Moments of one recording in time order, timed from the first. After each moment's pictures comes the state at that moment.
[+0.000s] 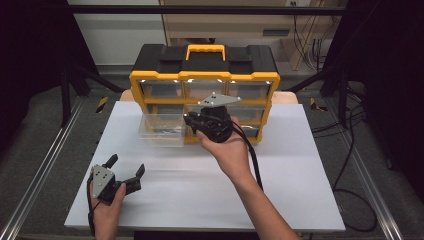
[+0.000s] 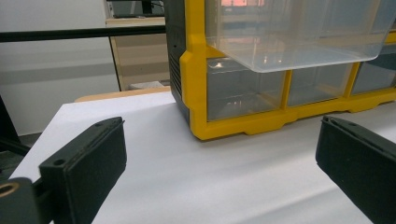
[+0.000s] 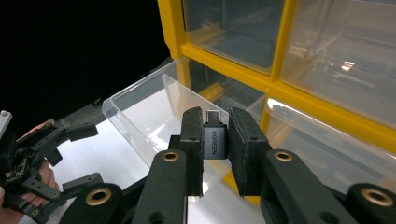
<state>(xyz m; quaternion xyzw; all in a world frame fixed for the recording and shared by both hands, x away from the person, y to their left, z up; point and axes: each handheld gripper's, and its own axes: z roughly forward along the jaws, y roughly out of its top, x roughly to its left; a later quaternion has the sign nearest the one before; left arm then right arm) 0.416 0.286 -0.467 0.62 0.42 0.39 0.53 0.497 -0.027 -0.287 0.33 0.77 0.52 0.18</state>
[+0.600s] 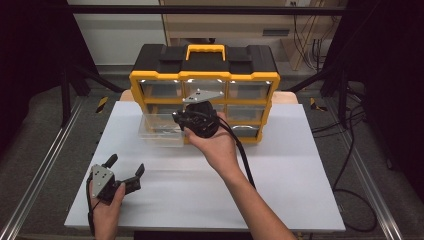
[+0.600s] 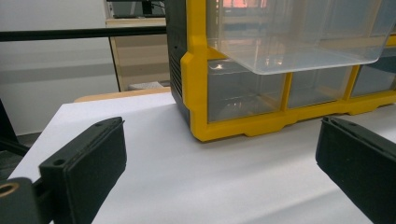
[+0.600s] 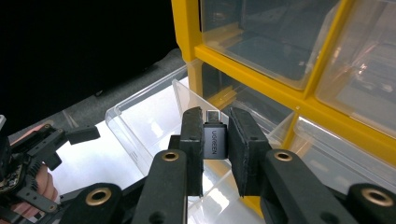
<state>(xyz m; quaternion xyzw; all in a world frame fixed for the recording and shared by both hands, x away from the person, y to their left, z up) 0.417 0.287 -0.466 0.62 0.42 0.39 0.54 0.510 0.001 -0.287 0.32 0.79 0.50 0.17</state>
